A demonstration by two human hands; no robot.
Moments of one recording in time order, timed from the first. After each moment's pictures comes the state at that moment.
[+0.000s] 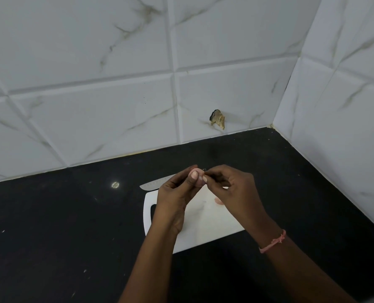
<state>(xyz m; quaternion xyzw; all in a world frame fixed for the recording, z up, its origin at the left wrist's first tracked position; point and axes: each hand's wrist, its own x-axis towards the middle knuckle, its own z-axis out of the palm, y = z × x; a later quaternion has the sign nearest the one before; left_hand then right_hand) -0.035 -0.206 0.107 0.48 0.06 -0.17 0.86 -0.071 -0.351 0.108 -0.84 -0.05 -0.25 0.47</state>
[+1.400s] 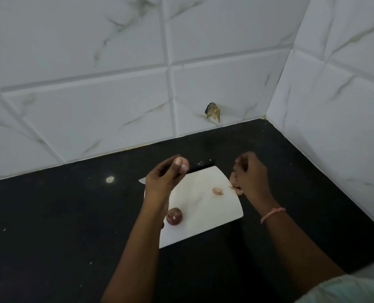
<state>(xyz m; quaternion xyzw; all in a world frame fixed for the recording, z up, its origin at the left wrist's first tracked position) -0.009 -0.178 0.095 0.58 0.01 -0.13 0.80 -0.054 -0.393 0.083 -0.82 0.24 -0.17 0.49</state>
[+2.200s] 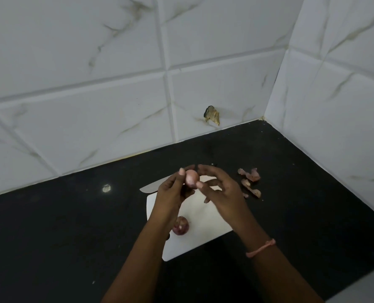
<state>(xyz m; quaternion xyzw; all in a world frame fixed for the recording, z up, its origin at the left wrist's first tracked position) -0.001 -0.177 0.076 0.60 -0.05 -0.21 0.77 -0.065 -0.312 0.085 -0.74 0.09 -0.14 0.65</state>
